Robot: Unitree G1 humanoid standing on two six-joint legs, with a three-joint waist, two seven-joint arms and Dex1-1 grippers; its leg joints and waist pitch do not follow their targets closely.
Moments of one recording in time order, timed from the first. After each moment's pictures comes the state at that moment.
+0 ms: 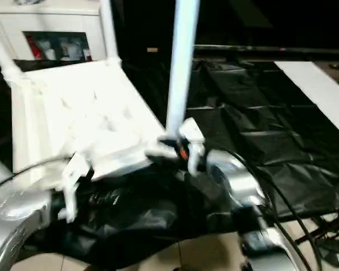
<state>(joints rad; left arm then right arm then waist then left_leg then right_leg) 0.03 0.43 -0.06 -0.33 -0.28 0.60 -0.91 -0.52 -0.20 0.12 0.45 0.20 0.24 0.87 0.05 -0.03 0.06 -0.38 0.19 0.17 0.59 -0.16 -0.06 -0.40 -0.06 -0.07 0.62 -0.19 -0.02</state>
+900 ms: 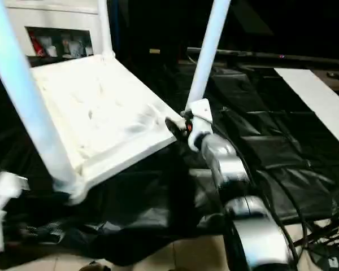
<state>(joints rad) 0.31 0.74 0.33 -0.46 -0.46 0.64 -1.06 -0.63 -0.15 0.01 0.79 0.15 0.03 0.52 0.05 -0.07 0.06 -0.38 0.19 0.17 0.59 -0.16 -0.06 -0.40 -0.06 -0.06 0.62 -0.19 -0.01</state>
